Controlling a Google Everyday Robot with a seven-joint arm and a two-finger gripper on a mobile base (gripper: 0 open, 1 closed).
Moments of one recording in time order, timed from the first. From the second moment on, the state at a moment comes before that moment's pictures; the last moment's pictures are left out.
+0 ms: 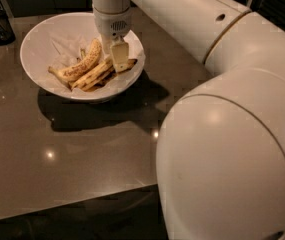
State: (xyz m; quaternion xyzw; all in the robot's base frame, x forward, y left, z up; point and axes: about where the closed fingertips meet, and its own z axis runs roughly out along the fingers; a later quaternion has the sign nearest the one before) arm 0.653 0.057 0.896 -0.83 0.55 -0.04 0.07
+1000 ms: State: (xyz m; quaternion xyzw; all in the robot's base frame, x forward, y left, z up) arm 0.650 0.057 0.892 -0.83 0.55 -0.04 0.07
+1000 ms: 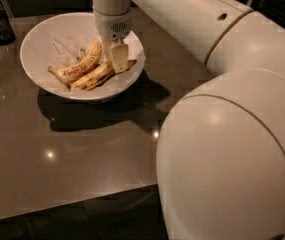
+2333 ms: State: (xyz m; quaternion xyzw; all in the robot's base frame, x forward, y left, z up) arm 0.634 0.049 0.914 -0.81 0.57 -0.04 0.12
